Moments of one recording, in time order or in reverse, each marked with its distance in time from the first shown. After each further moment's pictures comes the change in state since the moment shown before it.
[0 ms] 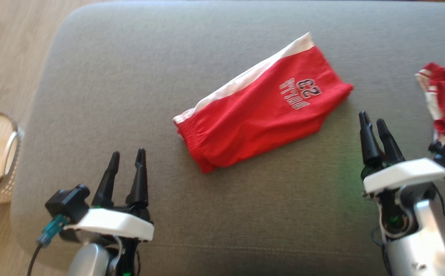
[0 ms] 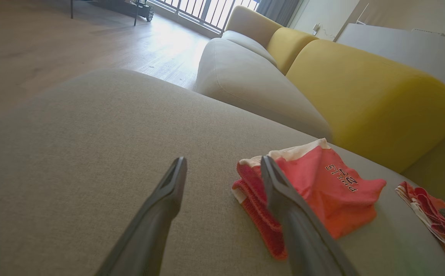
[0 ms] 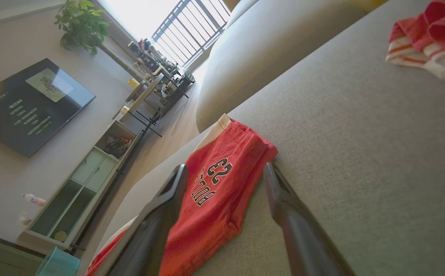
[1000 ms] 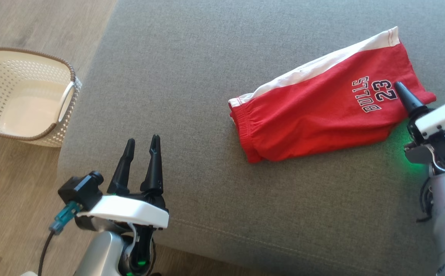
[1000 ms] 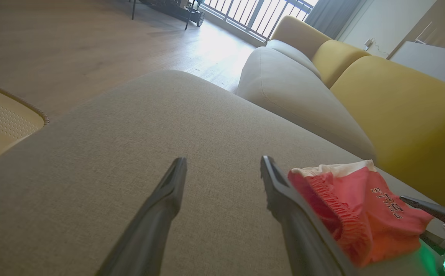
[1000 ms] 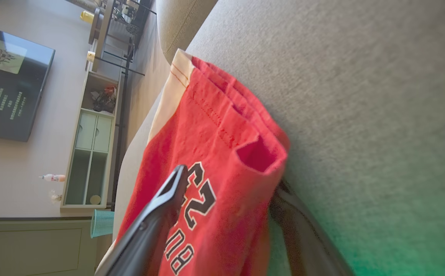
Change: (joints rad) left arm -0.058 -0.002 -0.093 -0.021 -0.081 0.071 0.000; right arm -0.392 -0.092 -0.241 0.468 0.182 -0.008 0.425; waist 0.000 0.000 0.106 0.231
